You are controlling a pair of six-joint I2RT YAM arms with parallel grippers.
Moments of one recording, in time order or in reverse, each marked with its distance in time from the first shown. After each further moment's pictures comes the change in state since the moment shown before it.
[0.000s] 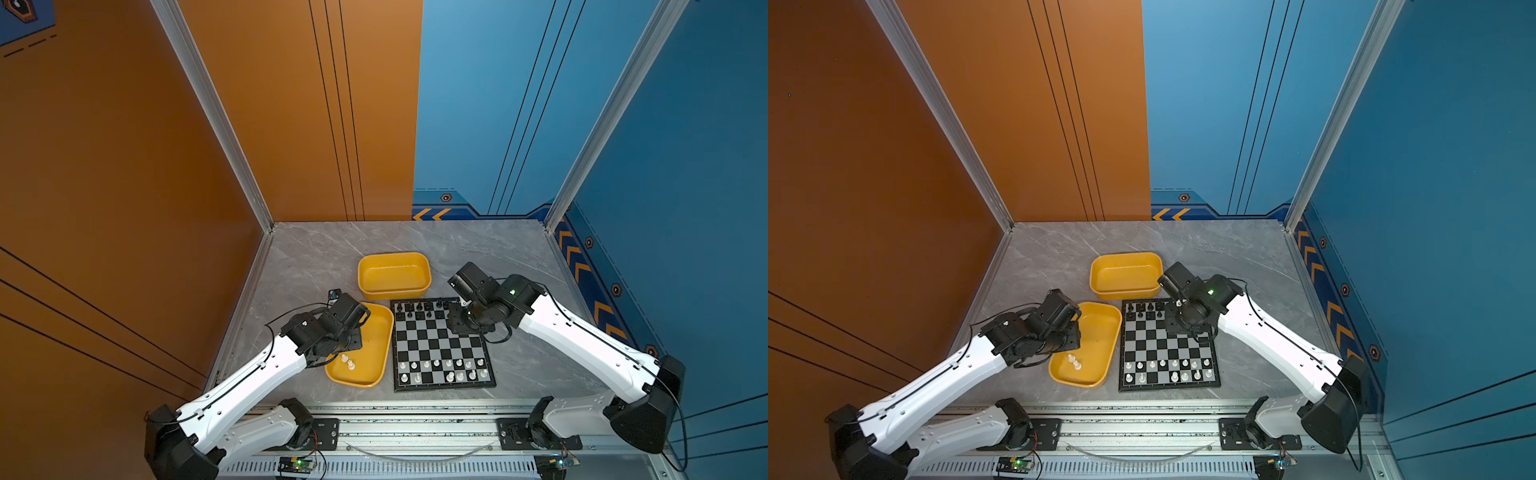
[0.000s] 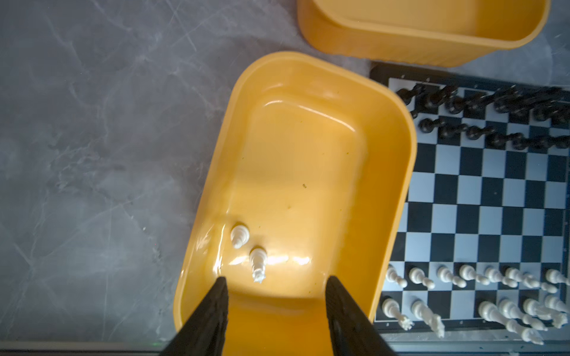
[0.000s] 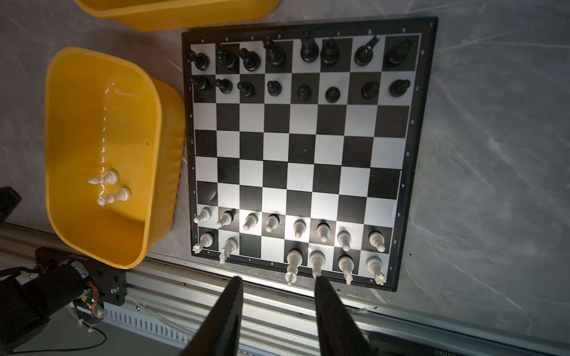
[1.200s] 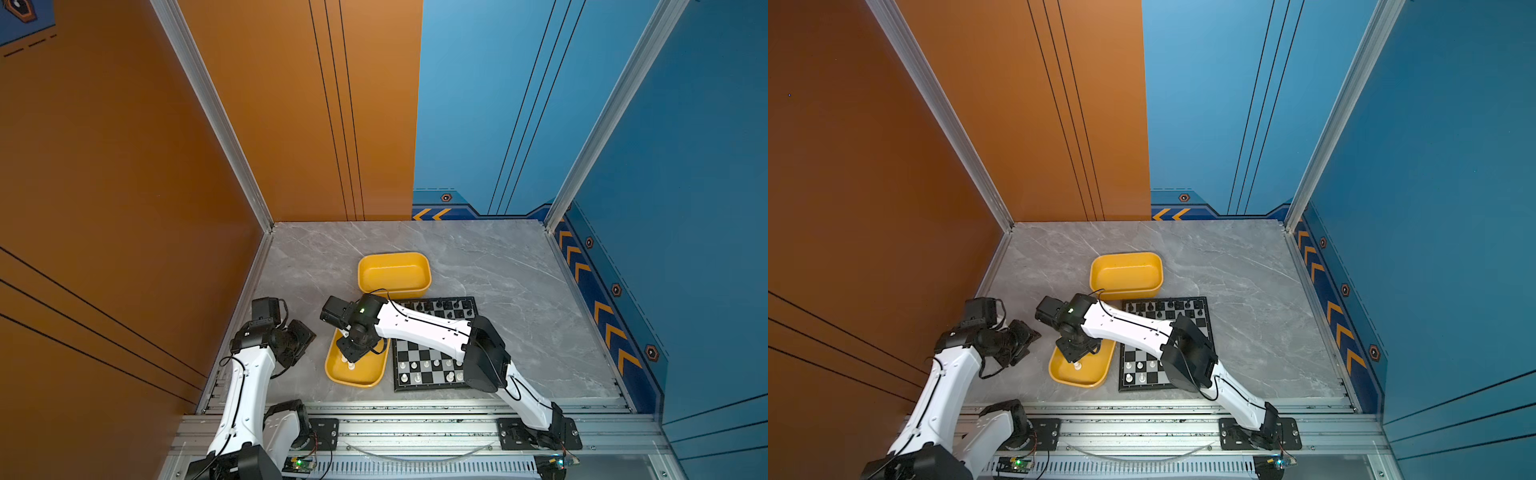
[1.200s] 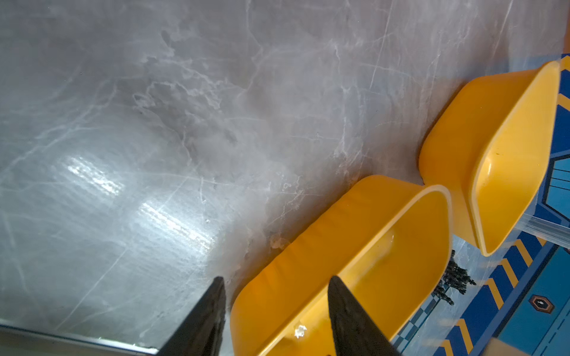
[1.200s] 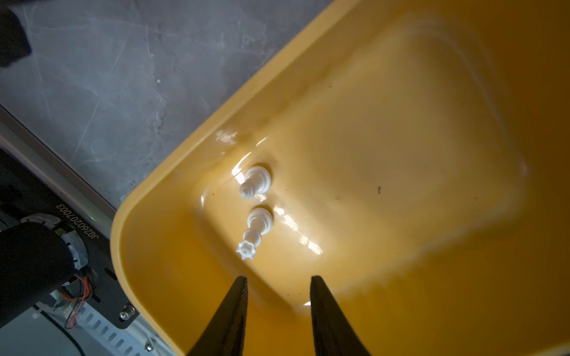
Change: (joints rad) left arm 0.944 -0.076 -0.203 0.116 0.539 0.121; right arm 0.401 0.950 0.829 0.004 -0.075 -0.259
